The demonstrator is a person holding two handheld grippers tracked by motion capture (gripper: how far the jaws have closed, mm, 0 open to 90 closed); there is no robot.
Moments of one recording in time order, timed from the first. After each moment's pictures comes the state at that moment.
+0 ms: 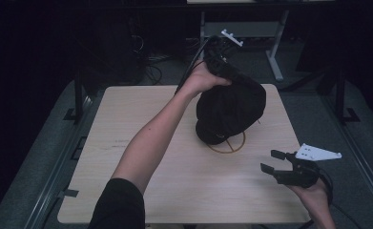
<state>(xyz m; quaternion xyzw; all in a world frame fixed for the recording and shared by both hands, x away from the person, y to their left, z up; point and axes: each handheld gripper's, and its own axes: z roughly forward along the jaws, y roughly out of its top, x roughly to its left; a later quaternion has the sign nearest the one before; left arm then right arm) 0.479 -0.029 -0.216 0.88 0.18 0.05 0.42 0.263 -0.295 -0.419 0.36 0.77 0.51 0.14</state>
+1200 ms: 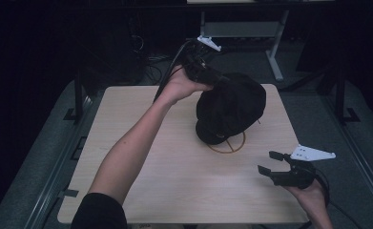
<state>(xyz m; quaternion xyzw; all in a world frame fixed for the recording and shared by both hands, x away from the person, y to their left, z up) 0.454 0.025 -0.215 0.88 0.19 0.08 0.43 0.265 -0.288 -0.425 0.36 0.78 0.50 0.14</state>
